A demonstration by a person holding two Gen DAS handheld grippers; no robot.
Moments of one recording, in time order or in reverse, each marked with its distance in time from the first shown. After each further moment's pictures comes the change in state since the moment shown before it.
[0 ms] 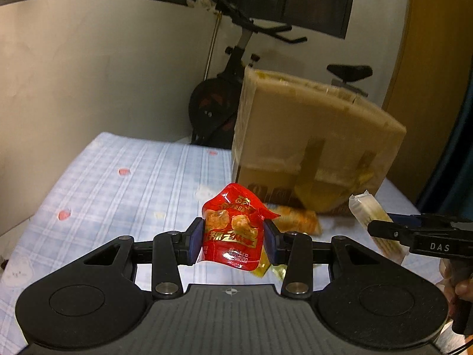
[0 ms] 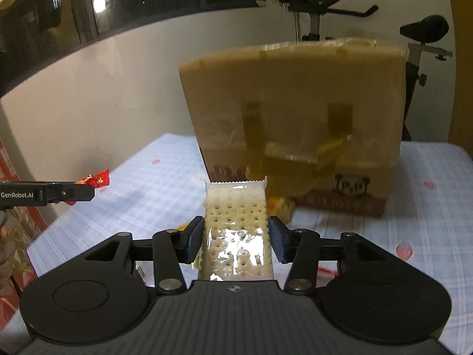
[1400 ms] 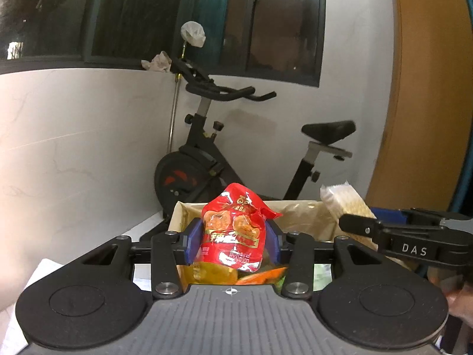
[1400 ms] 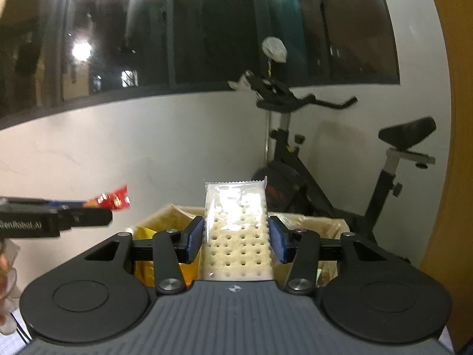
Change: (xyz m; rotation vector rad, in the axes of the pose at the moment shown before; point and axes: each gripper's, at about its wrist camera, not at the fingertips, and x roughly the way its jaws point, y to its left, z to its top) left arm 0.111 -0.085 0.171 0.120 -0.200 -0.066; right arm 0.048 -0.074 0.202 -0.057 -0.242 -0.147
